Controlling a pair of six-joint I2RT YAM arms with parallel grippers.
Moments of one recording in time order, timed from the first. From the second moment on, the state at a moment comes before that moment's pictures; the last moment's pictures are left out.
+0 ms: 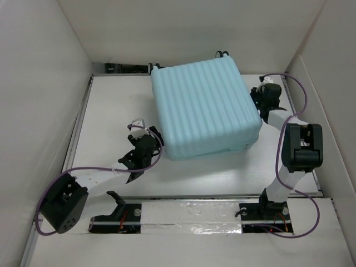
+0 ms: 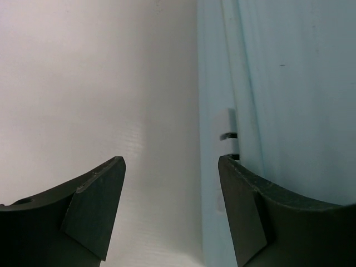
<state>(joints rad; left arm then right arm) -0.71 1.18 0.42 0.31 -0.66 -0.70 -0.04 1.78 1.12 0.18 -0.27 0.23</state>
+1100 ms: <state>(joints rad) -0.51 0.77 0.41 0.28 -0.34 -0.82 0.09 0.12 0.41 -0.13 -0.33 0.39</state>
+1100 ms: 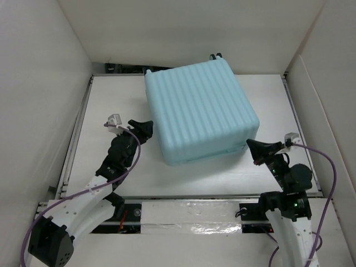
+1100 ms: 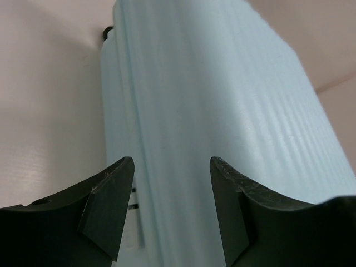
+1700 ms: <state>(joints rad) -0.36 0.73 0.18 0.11 0.06 -0.84 0.12 0.22 0.26 -0.32 -0.16 0.56</state>
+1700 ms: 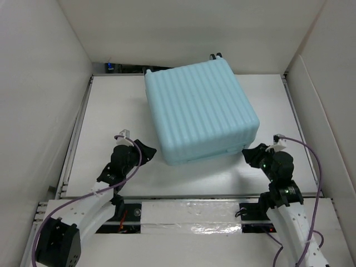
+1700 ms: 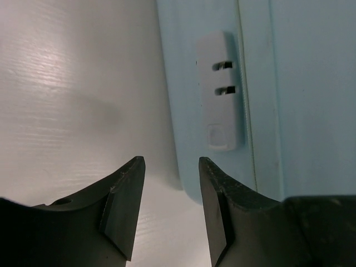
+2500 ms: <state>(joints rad) -0.38 0.84 0.18 0.22 0.17 -0.82 0.12 0.53 0.21 0.02 -0.18 0.41</state>
